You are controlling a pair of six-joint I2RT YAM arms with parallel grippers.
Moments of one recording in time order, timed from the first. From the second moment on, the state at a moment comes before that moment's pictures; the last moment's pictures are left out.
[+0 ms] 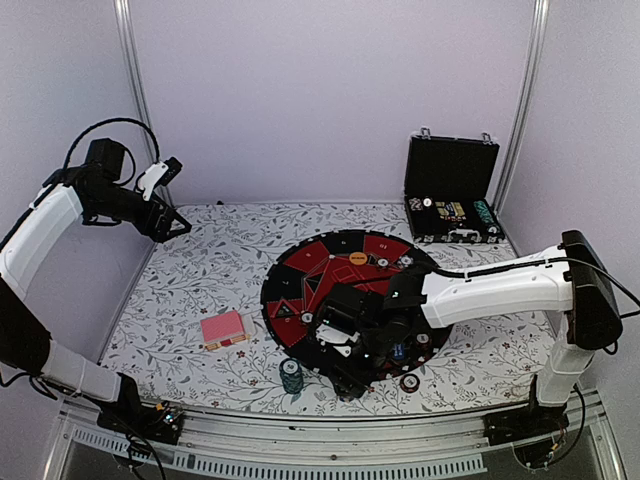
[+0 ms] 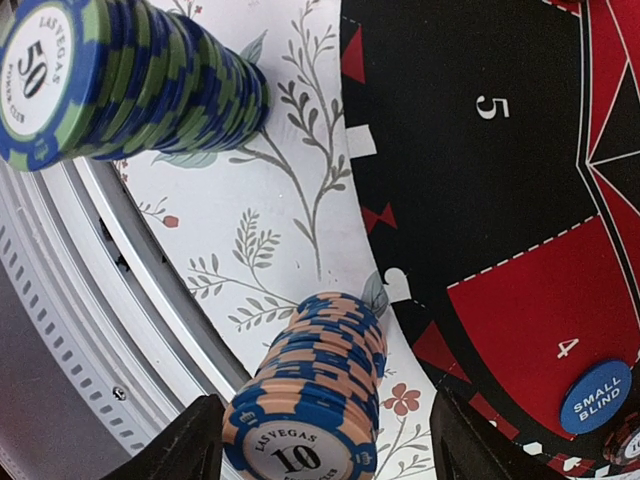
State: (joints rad) left arm -0.01 1.33 1.37 -0.91 0.48 0.52; right arm 1.24 1.81 1.30 -0.79 -0.09 0.26
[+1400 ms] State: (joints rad) left arm -0.01 1.33 1.37 -0.91 0.46 0.52; right arm 1.18 1.80 1.46 -0.86 -0.03 0.26
